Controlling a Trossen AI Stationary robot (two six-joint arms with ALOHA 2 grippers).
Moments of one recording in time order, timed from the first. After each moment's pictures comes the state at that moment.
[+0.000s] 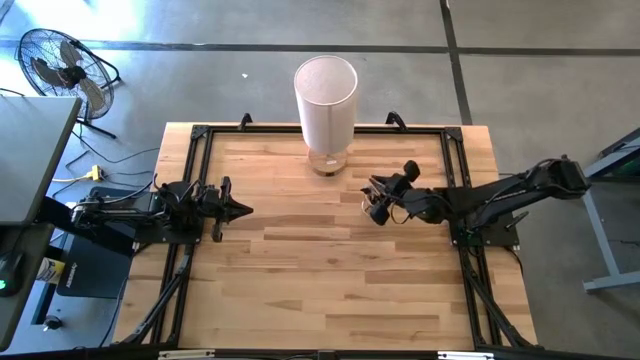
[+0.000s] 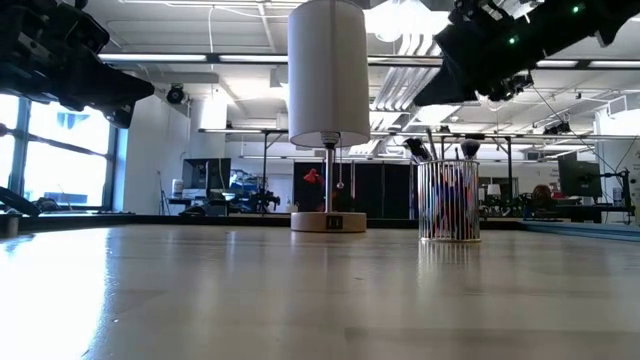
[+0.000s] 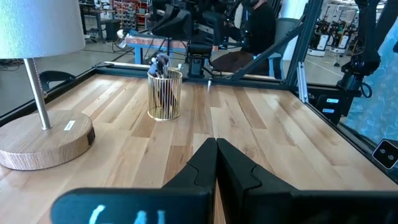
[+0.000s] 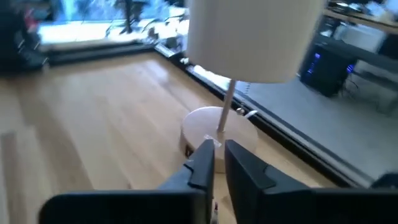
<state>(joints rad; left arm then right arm) 0.01 0.01 0.06 -0.11 0.03 -0.08 0.12 1.13 0.53 0.21 0.80 0.21</state>
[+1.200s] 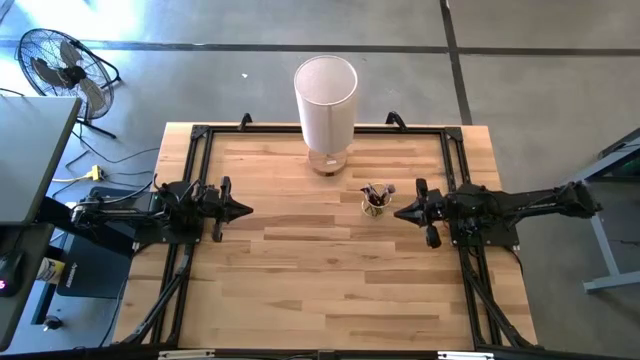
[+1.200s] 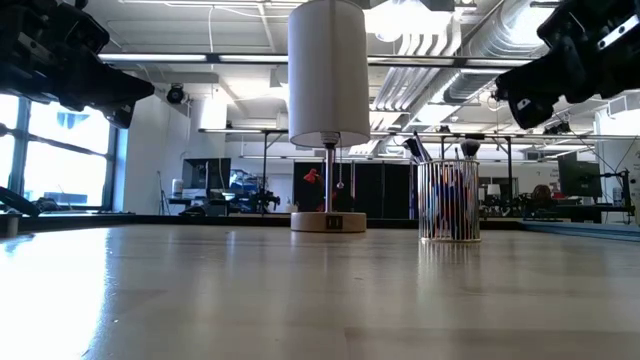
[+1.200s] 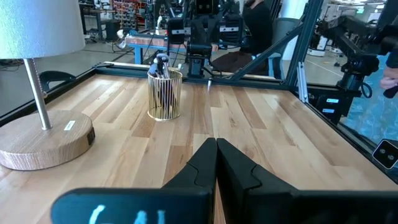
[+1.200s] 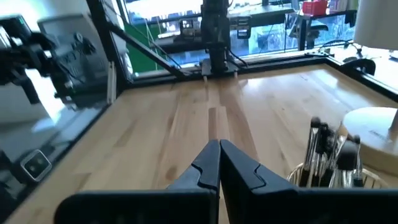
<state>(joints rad) 0.01 0.01 0.06 -0.11 0.03 -0.08 0.05 0.39 0.14 0.13 -0.02 0.16</state>
